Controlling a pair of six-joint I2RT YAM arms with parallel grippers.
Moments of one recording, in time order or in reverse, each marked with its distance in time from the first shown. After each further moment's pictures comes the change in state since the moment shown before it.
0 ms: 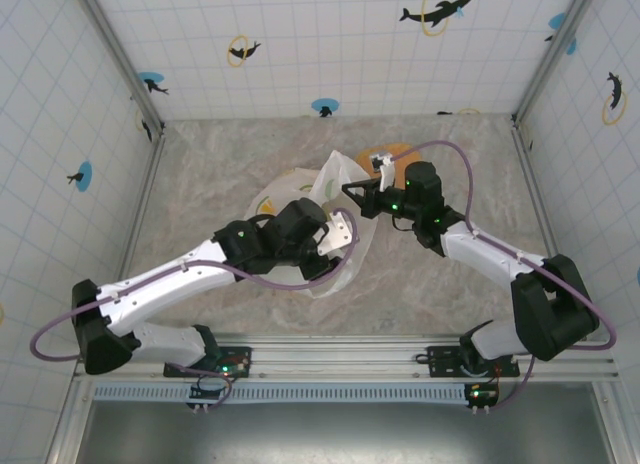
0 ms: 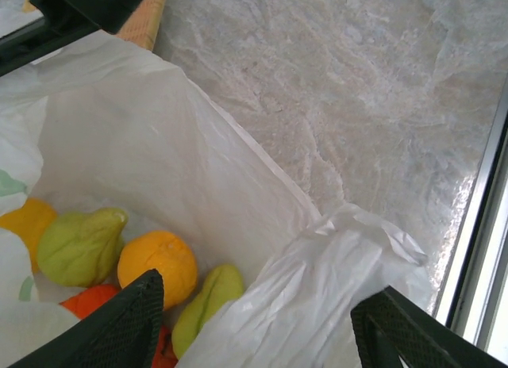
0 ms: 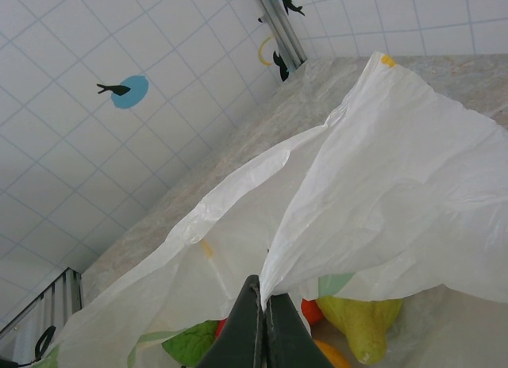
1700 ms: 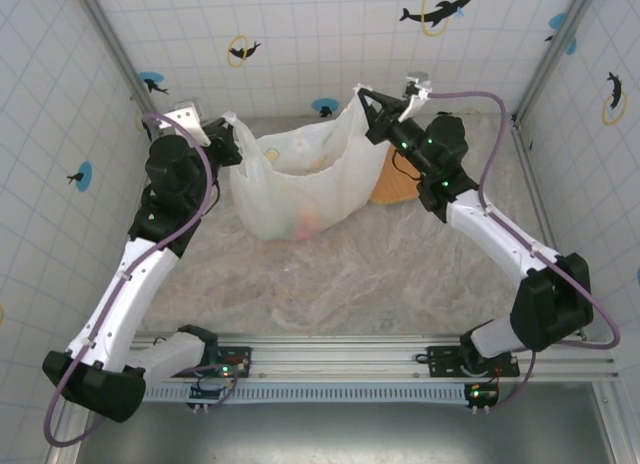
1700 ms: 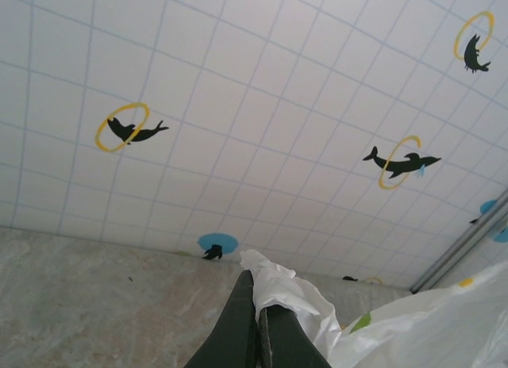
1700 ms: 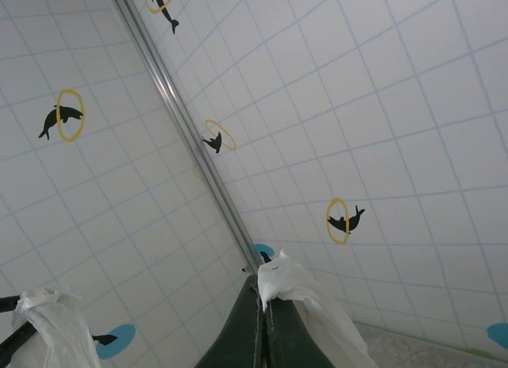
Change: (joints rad) left arm 0.715 -0.211 -0.004 0.605 -0.046 -0.650; right arm -0.046 0.086 0.403 0.210 0.277 0.119
